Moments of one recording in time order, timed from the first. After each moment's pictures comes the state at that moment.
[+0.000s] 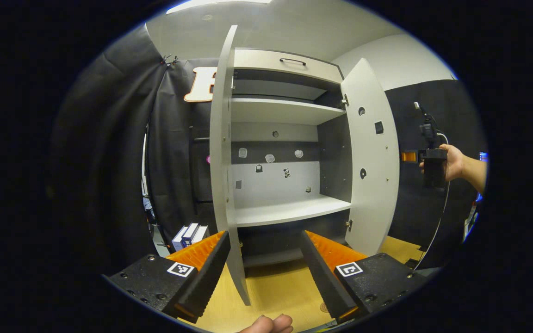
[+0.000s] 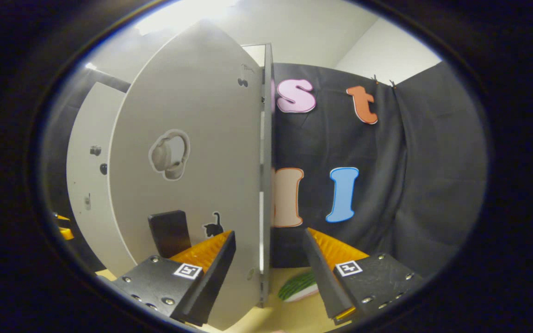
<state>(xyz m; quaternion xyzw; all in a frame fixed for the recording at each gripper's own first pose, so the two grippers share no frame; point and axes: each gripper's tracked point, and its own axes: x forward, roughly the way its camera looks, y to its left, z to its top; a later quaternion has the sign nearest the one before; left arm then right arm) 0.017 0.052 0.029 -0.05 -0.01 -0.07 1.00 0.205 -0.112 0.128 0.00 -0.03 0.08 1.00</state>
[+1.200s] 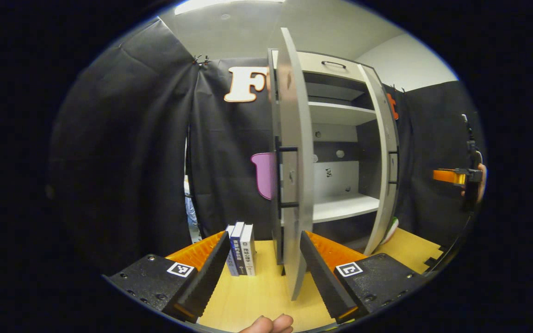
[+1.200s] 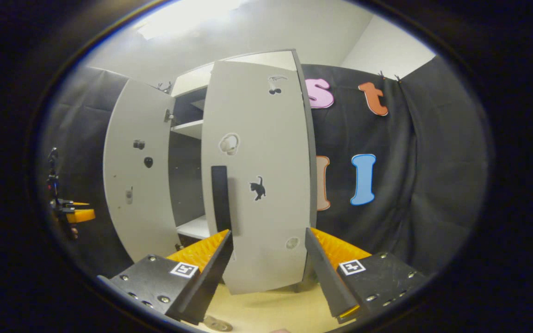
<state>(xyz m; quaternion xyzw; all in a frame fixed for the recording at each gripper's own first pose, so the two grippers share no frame) 0.006 0.192 0.029 -0.05 0.02 0.04 1.00 0.084 -0.049 0.068 0.02 -0.03 0.12 0.99</state>
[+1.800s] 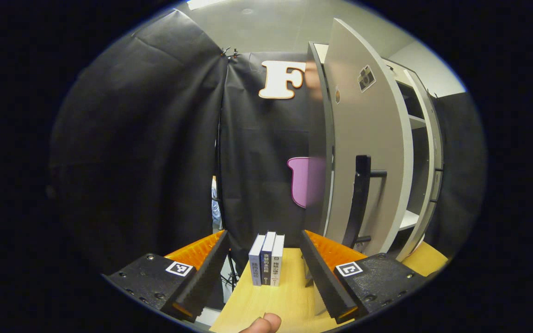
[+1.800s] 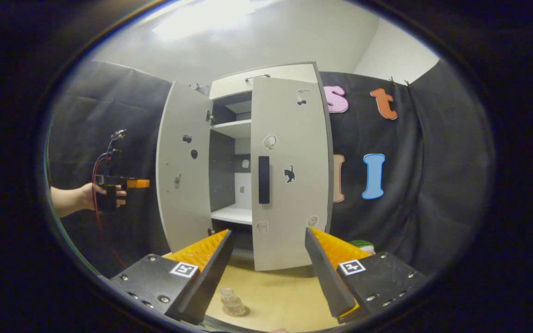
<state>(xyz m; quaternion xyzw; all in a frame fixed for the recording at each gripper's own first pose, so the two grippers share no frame) 0.066 0.259 0.064 -0.07 0.01 0.11 0.99 -0.039 -0.033 0.038 0.00 -0.03 0.18 0.98</state>
